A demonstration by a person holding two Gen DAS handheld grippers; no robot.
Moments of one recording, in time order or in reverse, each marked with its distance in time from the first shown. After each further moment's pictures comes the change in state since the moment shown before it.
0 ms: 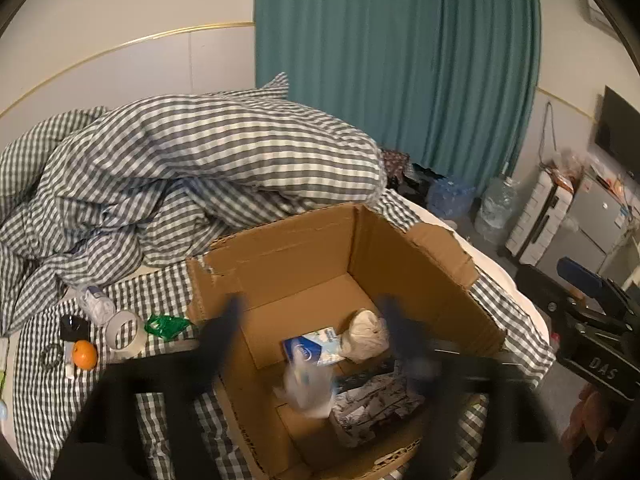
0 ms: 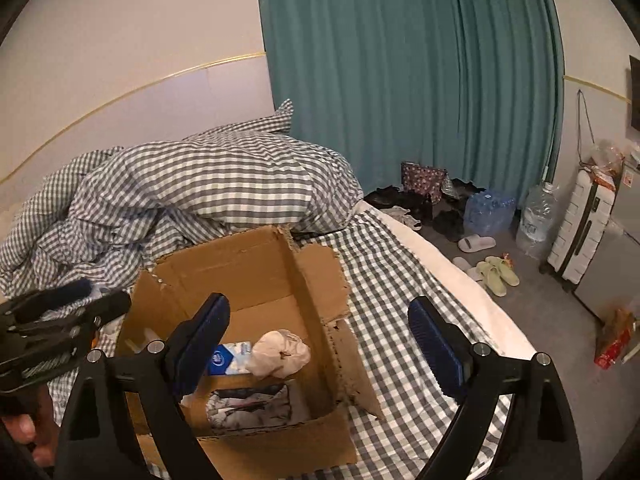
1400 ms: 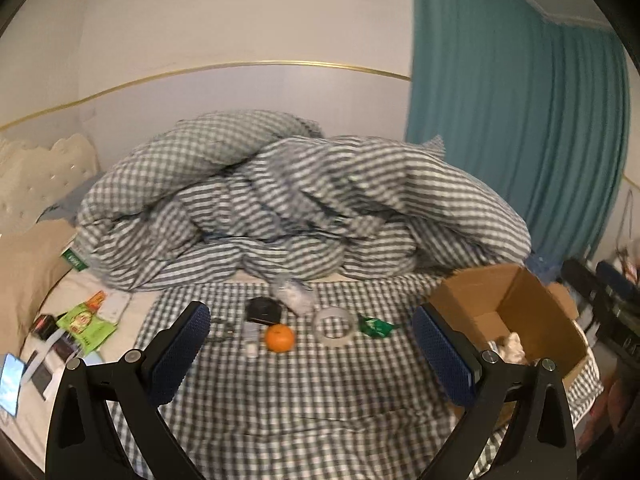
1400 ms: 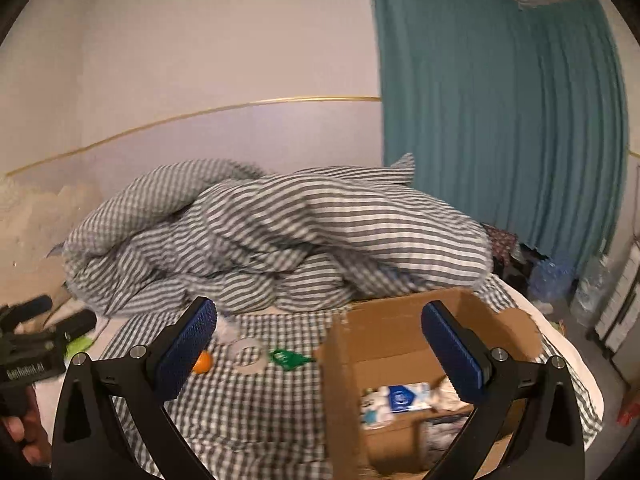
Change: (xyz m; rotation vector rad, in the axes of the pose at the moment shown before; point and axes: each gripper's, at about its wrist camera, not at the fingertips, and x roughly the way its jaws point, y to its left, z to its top) left arm -0.179 0.267 -0.063 -0.274 -0.153 0.321; right arm -0.065 0.272 0.008 -0.192 -0.150 0.212
